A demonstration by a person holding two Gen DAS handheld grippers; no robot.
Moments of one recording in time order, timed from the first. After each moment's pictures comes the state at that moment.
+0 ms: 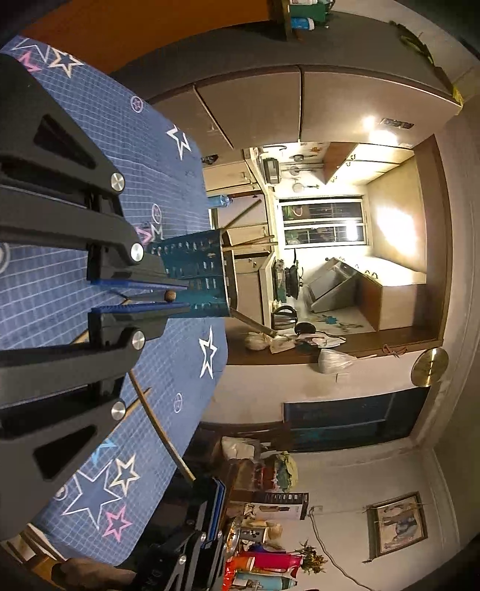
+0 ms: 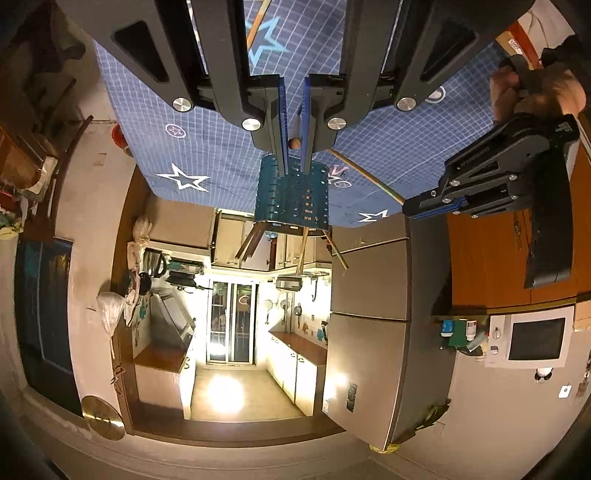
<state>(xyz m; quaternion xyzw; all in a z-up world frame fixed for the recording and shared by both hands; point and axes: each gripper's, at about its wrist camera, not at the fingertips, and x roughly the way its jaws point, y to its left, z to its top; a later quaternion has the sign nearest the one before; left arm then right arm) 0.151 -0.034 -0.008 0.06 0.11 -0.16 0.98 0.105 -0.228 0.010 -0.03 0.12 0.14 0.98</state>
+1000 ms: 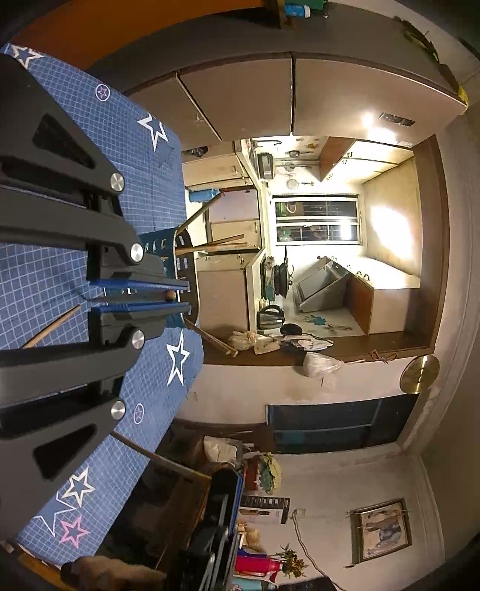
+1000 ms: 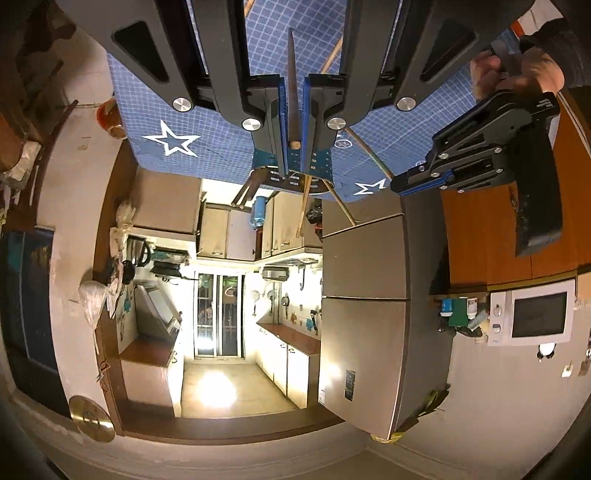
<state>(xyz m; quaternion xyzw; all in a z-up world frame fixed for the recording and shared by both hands) 0.211 -0.035 0.033 0.03 0.10 -0.17 0.98 0.179 -0.239 0.066 -0.02 0.11 0.18 0.98</state>
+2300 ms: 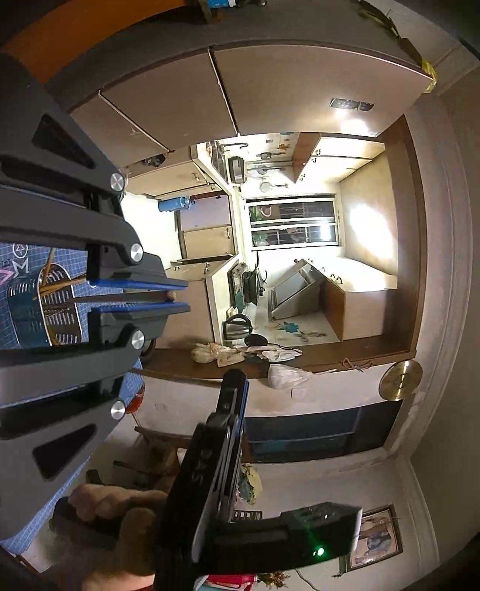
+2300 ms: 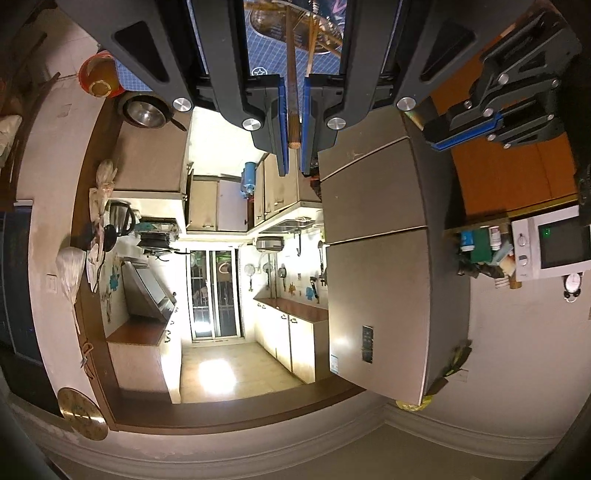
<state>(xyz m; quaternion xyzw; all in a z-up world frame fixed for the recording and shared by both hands) 0.297 -0.046 0.187 0.05 0.07 -0.16 0.98 0.345 -0.215 0.235 0.02 0.07 0.19 0.98</state>
